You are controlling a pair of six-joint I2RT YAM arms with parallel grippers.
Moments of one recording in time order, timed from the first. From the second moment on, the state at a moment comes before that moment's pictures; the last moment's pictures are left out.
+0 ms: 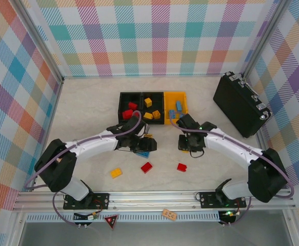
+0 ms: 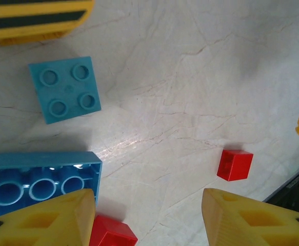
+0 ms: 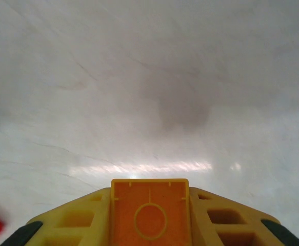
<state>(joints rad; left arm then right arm) -0.73 1.51 0.92 -0.43 0.32 -0.74 0.65 1.39 0.95 -0.83 0.06 0.70</state>
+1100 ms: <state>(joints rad) -0.55 1.27 0.79 -0.50 0.12 -0.85 0.61 2.27 2.04 -0.83 -0.04 0.47</state>
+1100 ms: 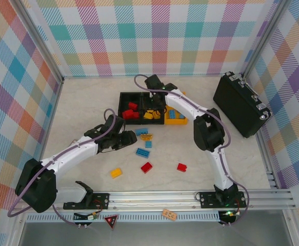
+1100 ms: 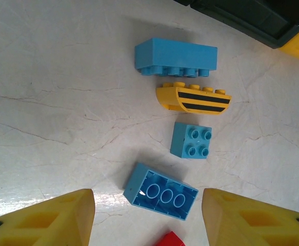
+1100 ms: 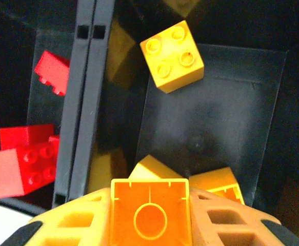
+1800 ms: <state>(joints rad) -0.55 1.24 0.77 -0.54 0.11 -0.86 0.60 2.36 2.16 -0.89 -0.04 0.47</state>
